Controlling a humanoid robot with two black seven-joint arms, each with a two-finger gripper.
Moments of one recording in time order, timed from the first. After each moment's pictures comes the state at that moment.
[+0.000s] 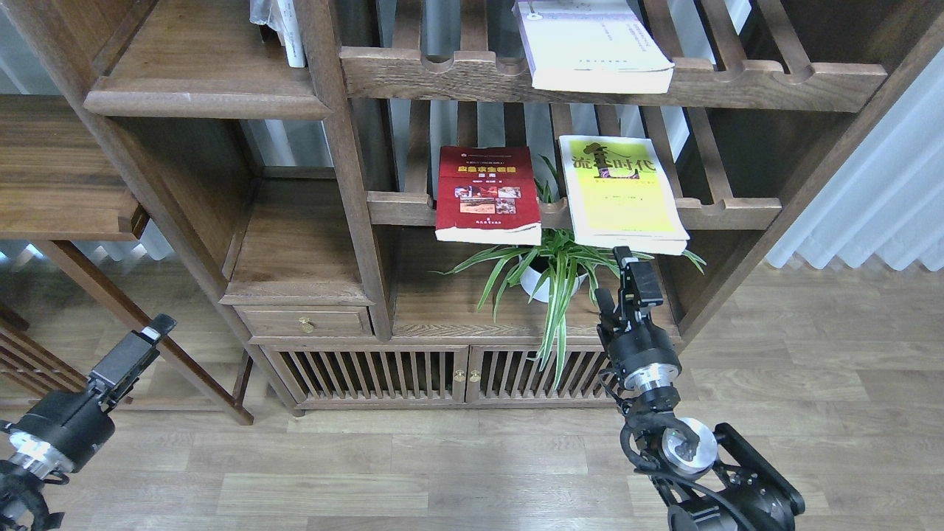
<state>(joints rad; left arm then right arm) 0.14 0.39 -1.43 -1.17 -0.02 -0.49 0.28 0.16 0.01 1.16 1.02 0.40 0.41 0.17</state>
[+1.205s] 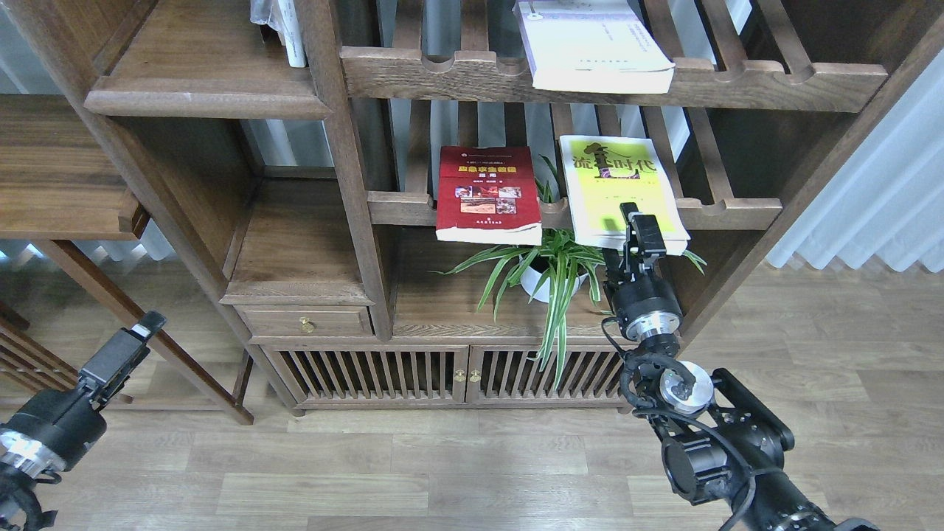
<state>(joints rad) 0.14 0.39 -1.46 -1.16 -0.02 -0.49 0.28 0.32 0.02 1.16 0.83 0.41 0.40 0.16</state>
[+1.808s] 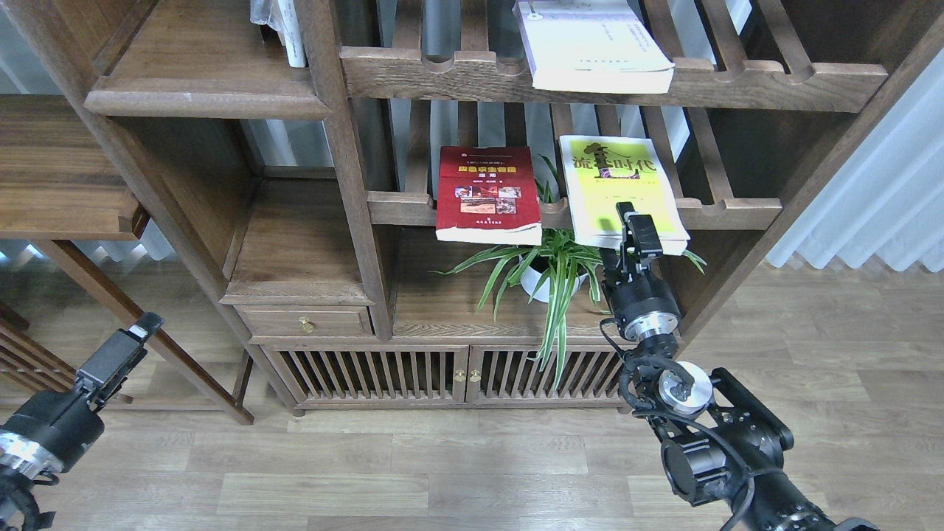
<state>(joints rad) 0.14 0.39 -1.46 -1.16 -0.02 -0.49 0.28 0.32 0.02 1.15 0.83 0.40 0.40 0.16</state>
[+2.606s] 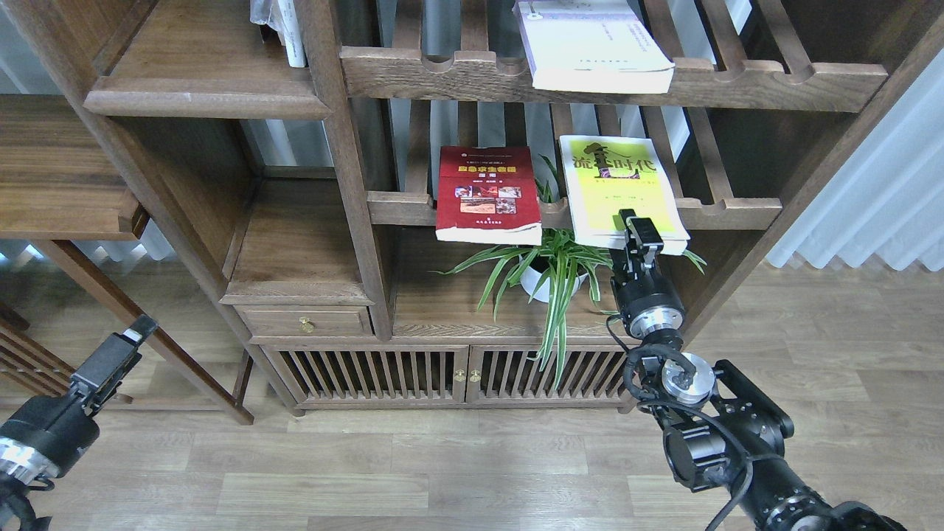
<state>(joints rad) 0.16 0.39 -1.48 -1.14 -0.03 -0.49 0.27 0.38 0.02 1.18 0.73 0.41 0.36 0.17</state>
